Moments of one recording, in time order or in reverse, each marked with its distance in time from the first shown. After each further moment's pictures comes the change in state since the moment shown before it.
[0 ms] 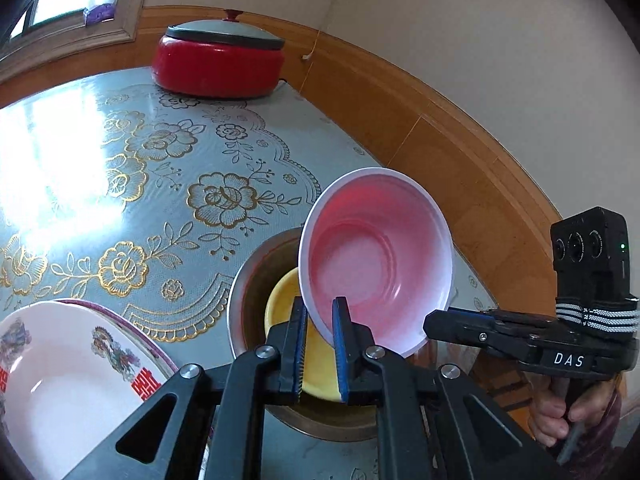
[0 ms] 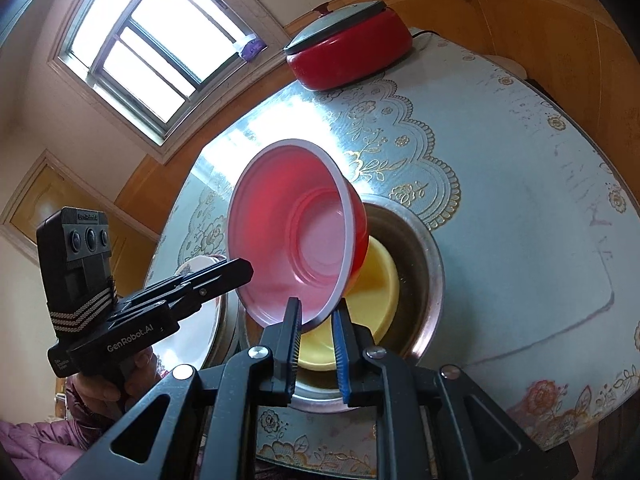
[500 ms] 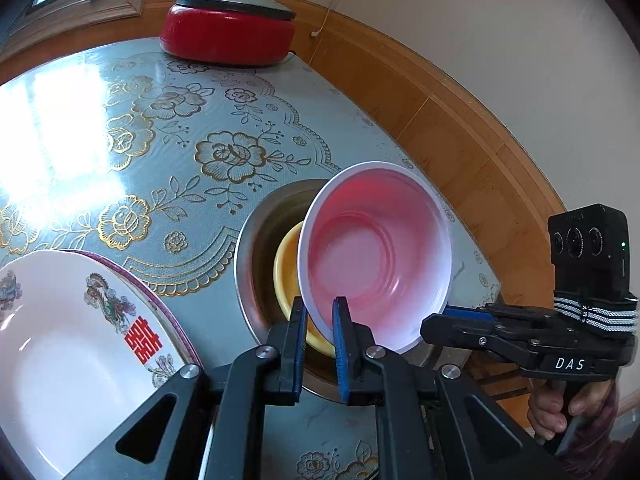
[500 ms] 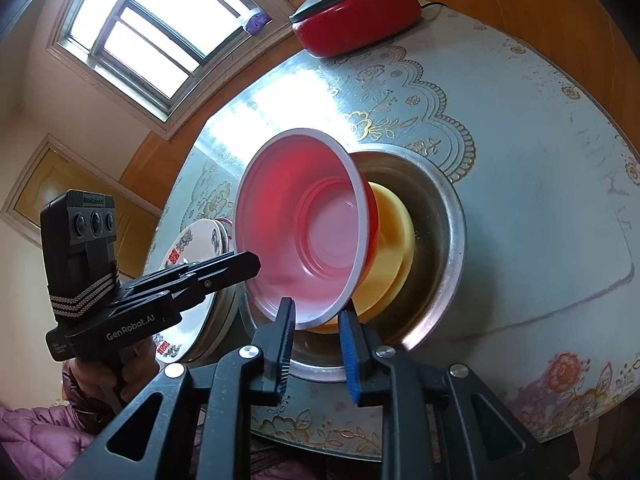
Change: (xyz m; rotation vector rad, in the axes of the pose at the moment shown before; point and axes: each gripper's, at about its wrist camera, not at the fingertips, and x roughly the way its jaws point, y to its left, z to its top) left arm 0.007 0.003 -0.021 -0.027 0.084 0.012; right arm 0.018 -0.001 -0.019 0.004 0.092 0.019
